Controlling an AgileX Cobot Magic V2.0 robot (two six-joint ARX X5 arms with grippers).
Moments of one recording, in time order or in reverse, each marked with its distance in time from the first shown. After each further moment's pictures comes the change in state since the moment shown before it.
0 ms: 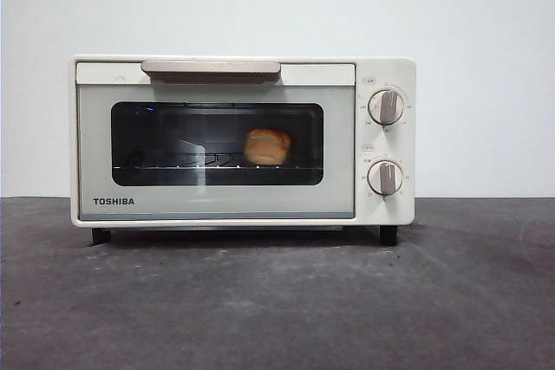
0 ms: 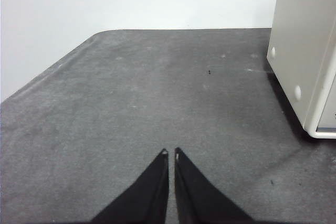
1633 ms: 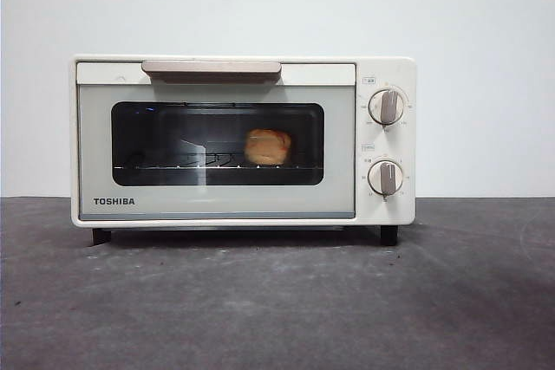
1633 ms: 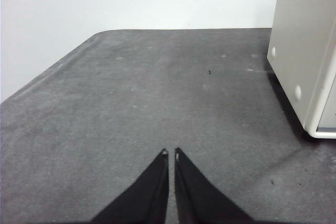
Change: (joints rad) left arm 0.000 0.000 0.000 0.000 0.000 0.000; right arm -0.632 -0.760 -0.874 0.291 -0.147 -0.156
